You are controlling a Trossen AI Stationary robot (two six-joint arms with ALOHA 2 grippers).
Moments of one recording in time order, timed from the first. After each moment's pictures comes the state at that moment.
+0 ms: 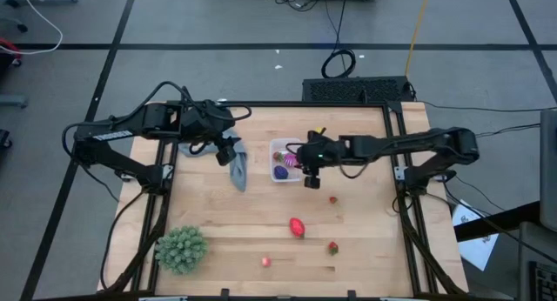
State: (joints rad) left arm 0.07 1.30 1.55 -1.10 -0.32 -0.21; right arm -0.07 1.51 1.04 -0.32 0.11 -0.09
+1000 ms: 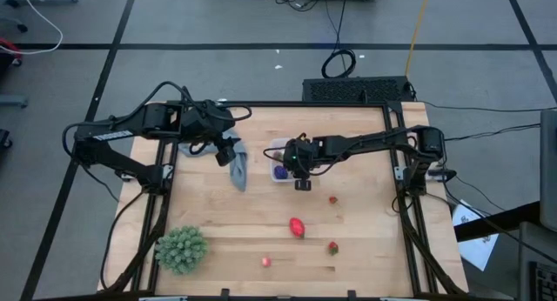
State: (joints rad) left arm 0.07 1.30 1.55 -1.11 -0.32 -0.20; right arm -0.12 1.81 1.21 -0.47 0.02 -0.12
